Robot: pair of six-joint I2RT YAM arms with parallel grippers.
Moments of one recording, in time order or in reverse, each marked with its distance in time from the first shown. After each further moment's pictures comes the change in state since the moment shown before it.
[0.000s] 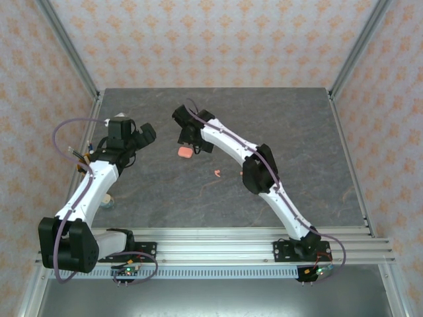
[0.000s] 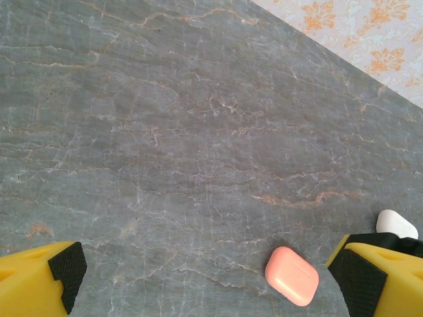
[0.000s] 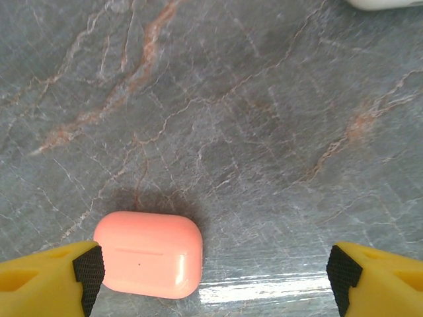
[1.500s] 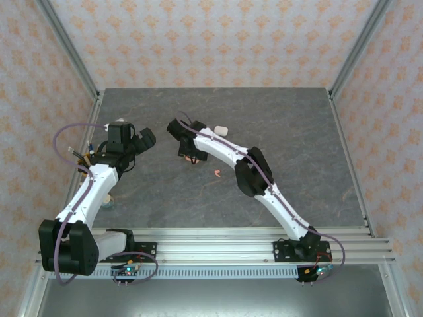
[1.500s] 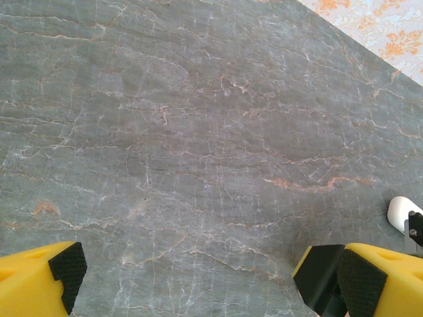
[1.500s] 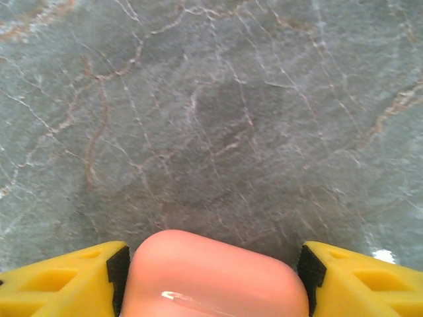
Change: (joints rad) left arm 0.015 -0.021 -0.050 0.000 0.025 -0.007; right arm 0.045 0.041 -0.081 0.036 0.019 -0.020
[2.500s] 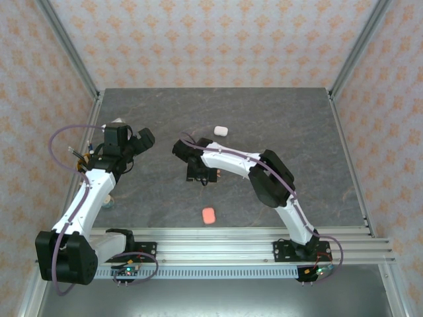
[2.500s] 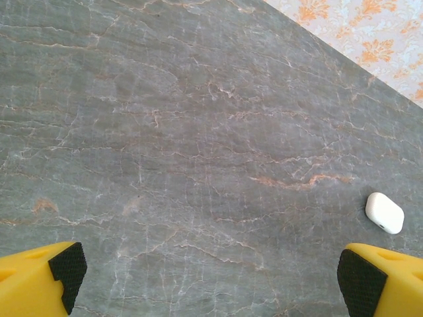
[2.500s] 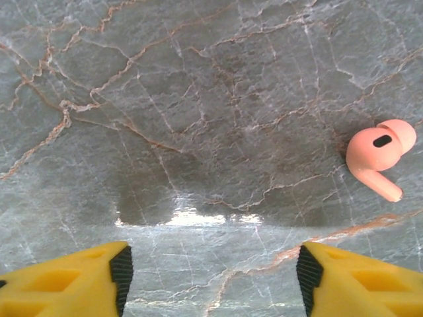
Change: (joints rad) left arm 0.000 -0.069 0.000 -0.034 0.024 0.000; right arm 0.101 -0.376 -0.598 0.095 -0.092 -0.022
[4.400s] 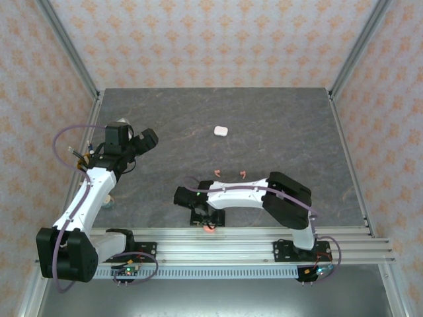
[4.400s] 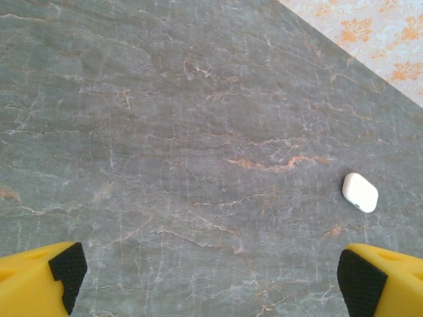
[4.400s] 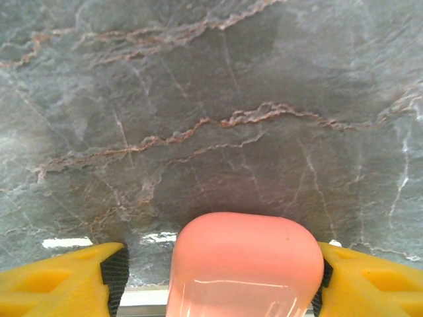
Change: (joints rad) left arm 0.000 0.021 0.001 0.008 0.090 -0.014; right arm 0.298 -0.257 -0.468 0.100 -0.144 0.320
